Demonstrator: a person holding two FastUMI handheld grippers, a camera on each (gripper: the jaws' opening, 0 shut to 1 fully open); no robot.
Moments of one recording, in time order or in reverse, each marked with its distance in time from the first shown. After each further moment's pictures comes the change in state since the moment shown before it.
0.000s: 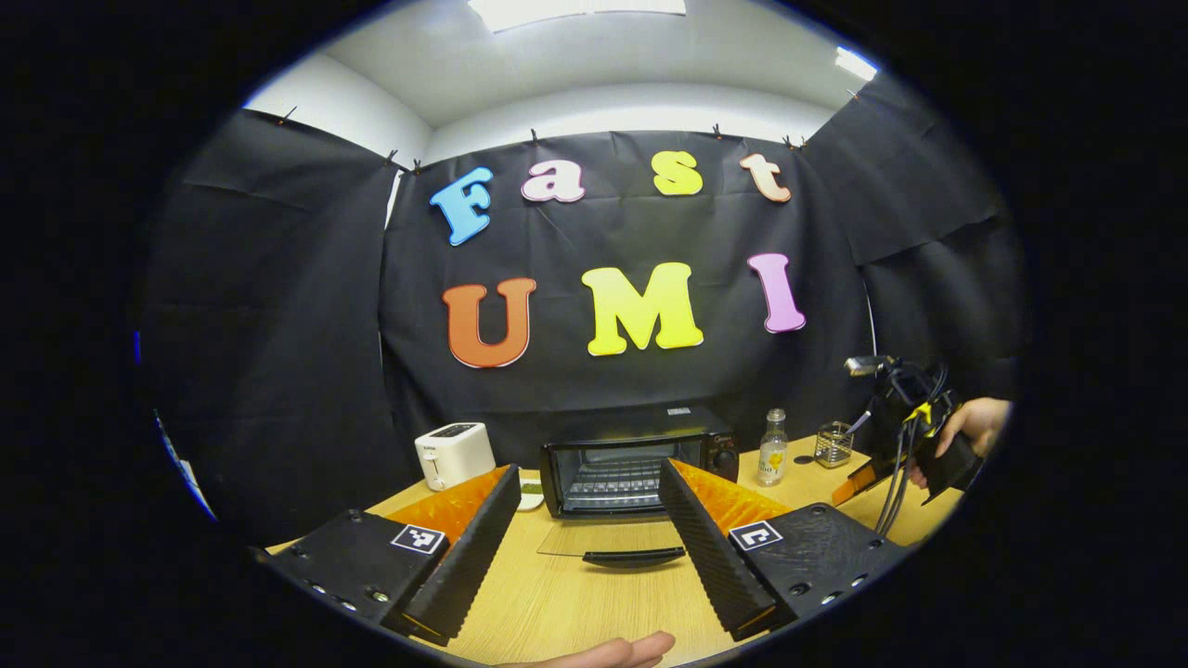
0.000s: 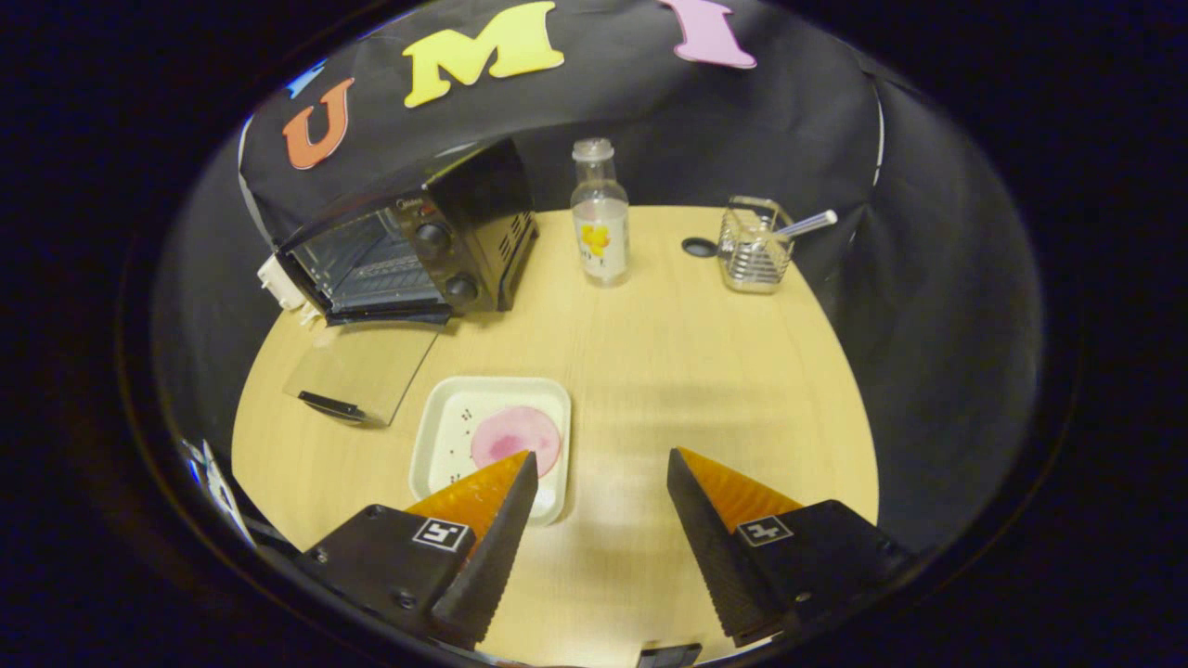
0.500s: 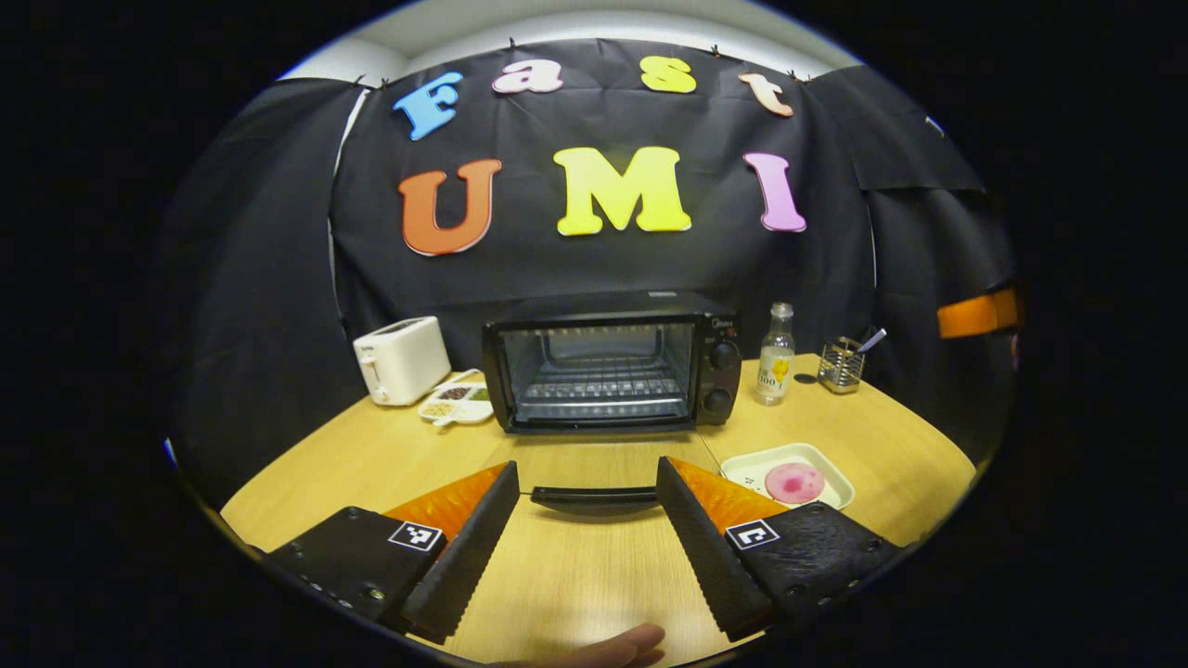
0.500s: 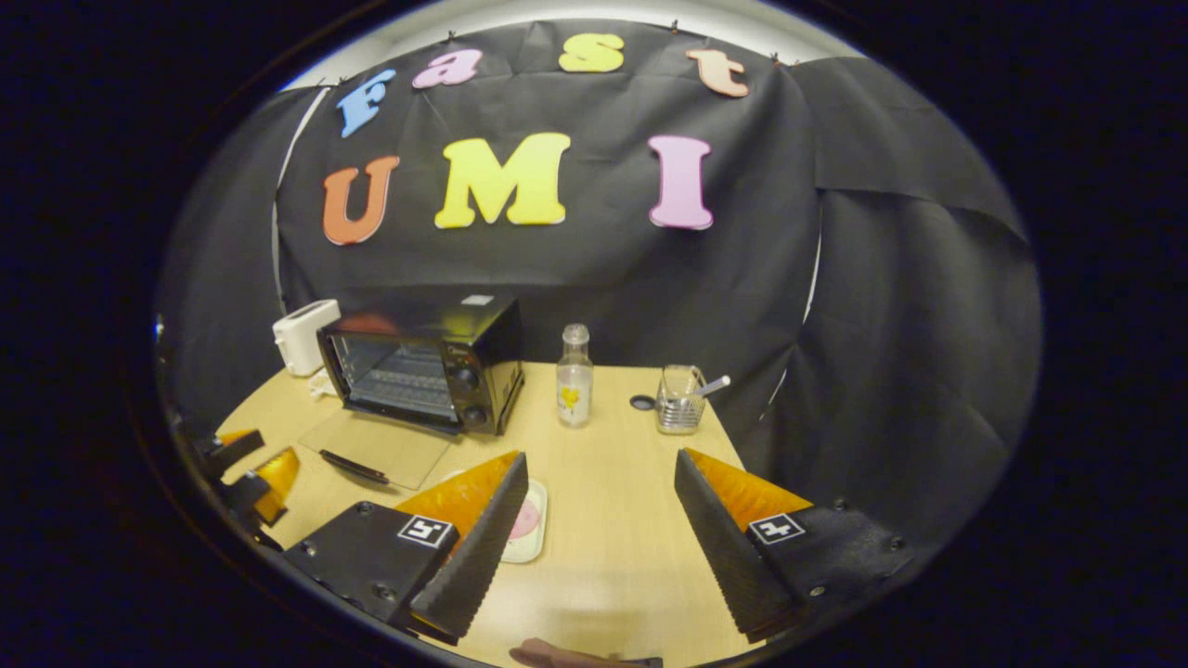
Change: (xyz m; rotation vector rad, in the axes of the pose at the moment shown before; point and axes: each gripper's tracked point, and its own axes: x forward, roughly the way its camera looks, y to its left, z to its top) left arm 0.060 -0.030 -0.116 0.004 0.281 -0.046; right arm -0.135 -0.005 0.045 -0.105 -0.500 -0.127
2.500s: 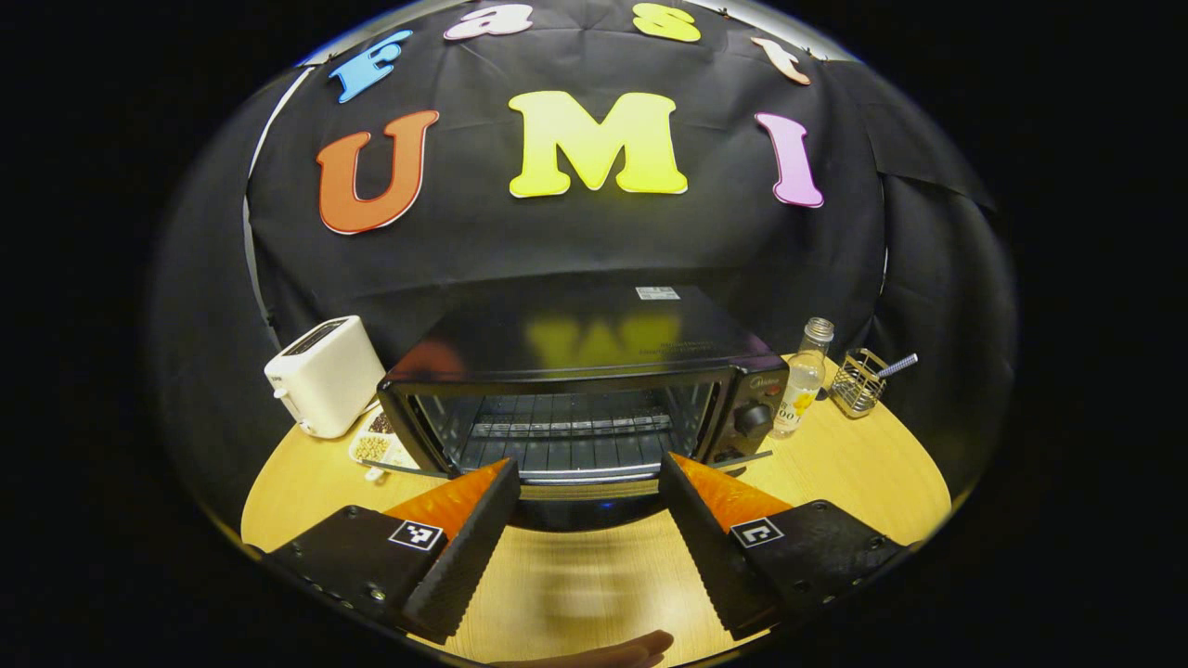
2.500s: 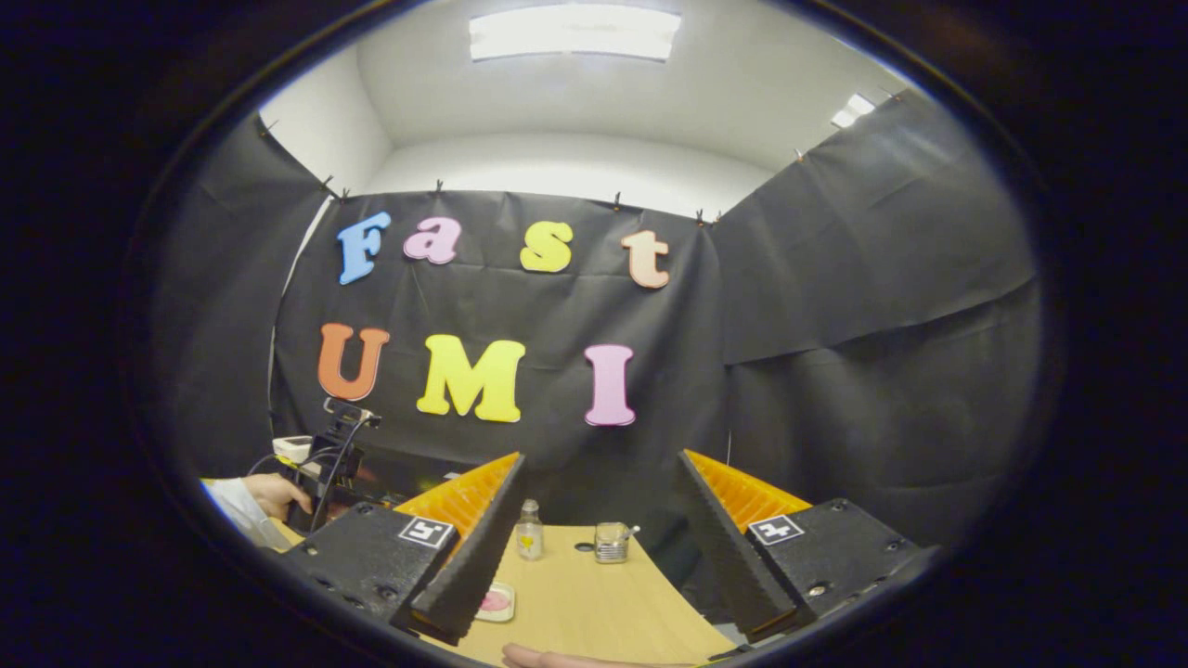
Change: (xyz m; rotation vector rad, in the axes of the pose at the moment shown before) left arm 0.158 -0.030 0.024 -0.006 0.243 -0.157; right arm -0.248 -0.047 0.095 0.027 -0.707 -0.132
